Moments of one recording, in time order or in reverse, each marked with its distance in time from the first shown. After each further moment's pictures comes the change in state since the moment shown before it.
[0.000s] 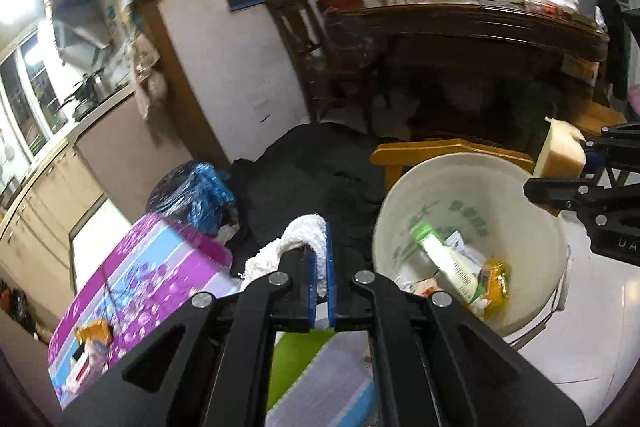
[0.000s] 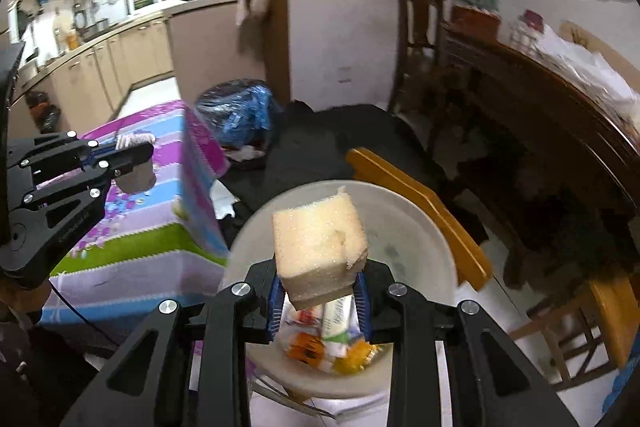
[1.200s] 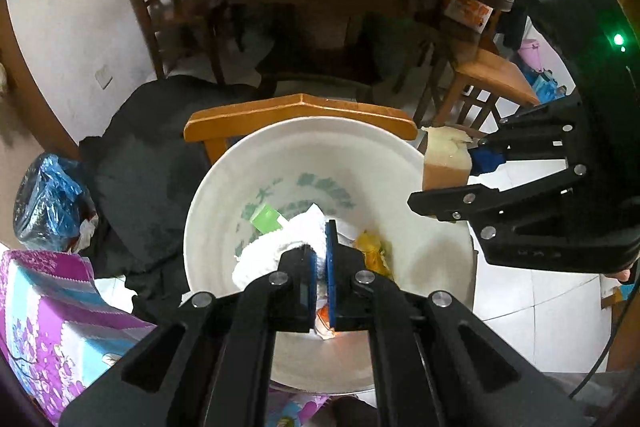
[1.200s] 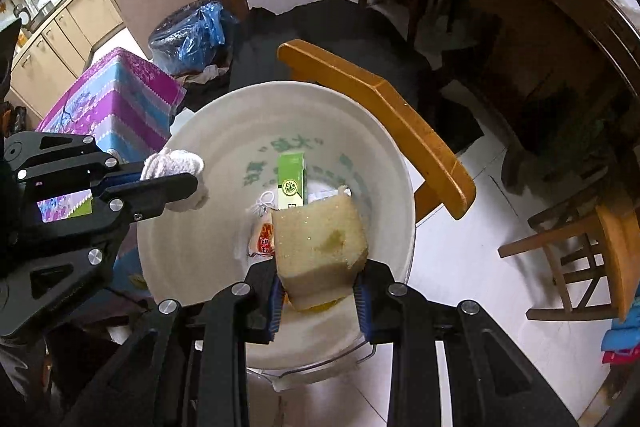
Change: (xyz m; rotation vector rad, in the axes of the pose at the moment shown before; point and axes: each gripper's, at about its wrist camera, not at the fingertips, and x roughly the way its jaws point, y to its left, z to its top) left arm 0.097 -0.071 0.020 0.123 0.244 -0.521; right arm 0.089 -0.065 -0.006 0.131 0.385 0.009
